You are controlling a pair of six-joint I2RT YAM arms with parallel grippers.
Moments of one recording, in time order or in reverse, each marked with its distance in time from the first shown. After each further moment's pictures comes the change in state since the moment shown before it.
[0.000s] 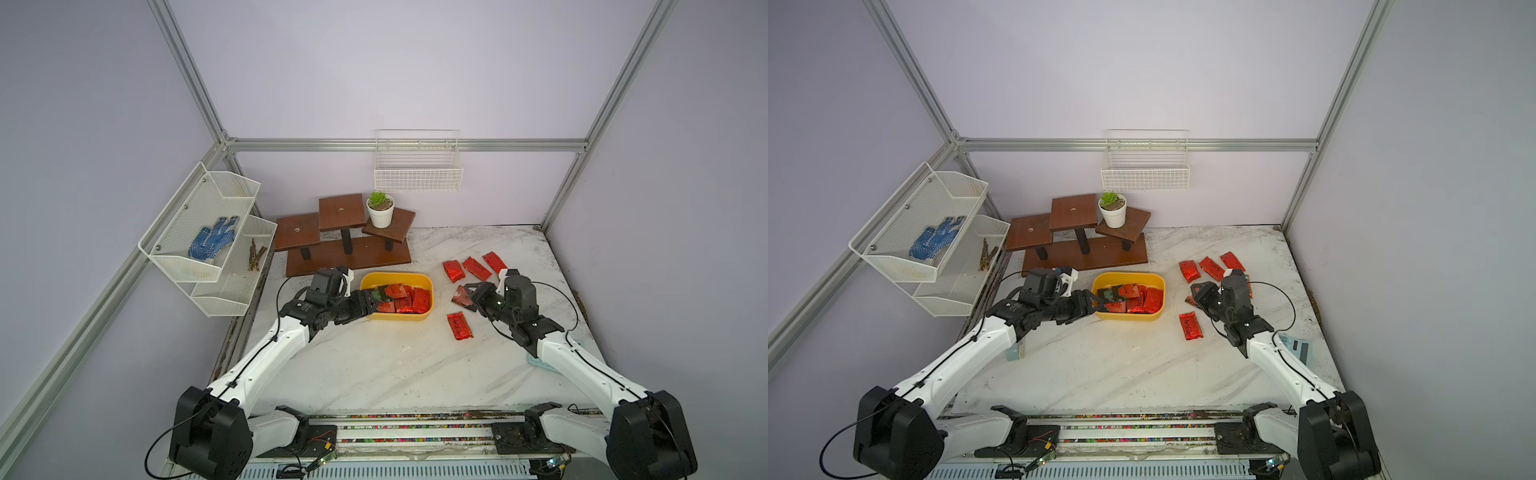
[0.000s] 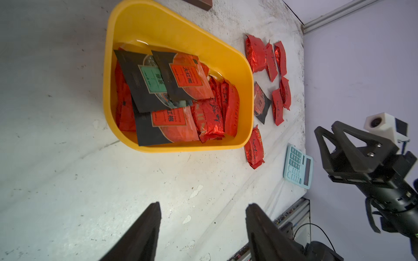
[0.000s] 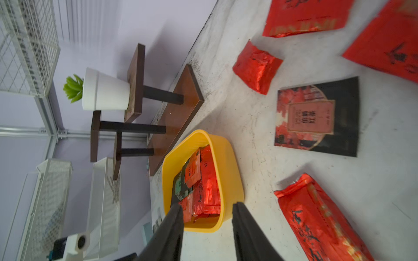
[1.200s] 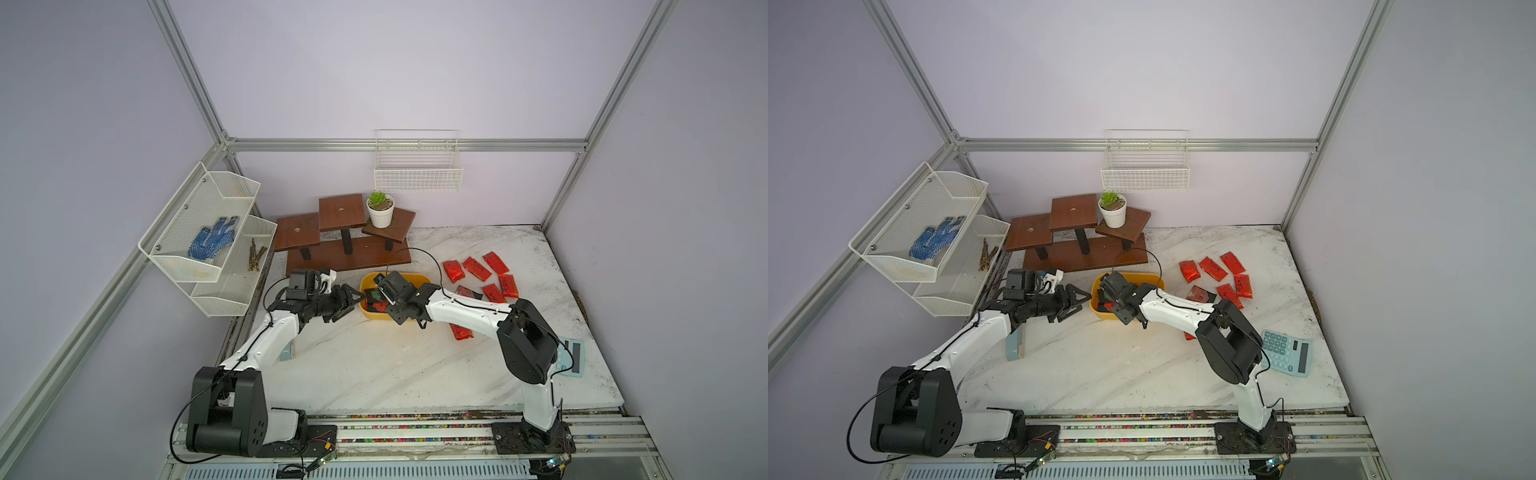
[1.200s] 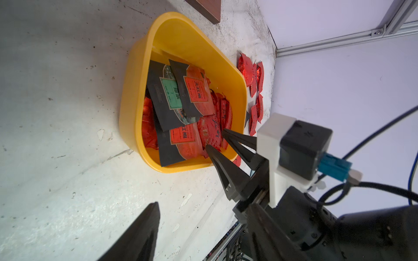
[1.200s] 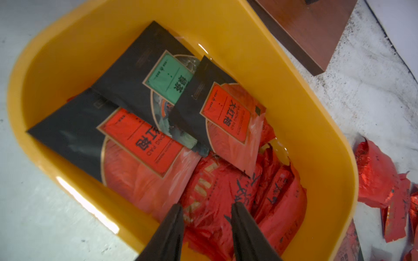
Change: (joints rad) left arm 0.275 0.082 -0.137 0.212 0.379 -0.069; right arm 0.587 0.811 0.813 -0.537 0.577 -1.016
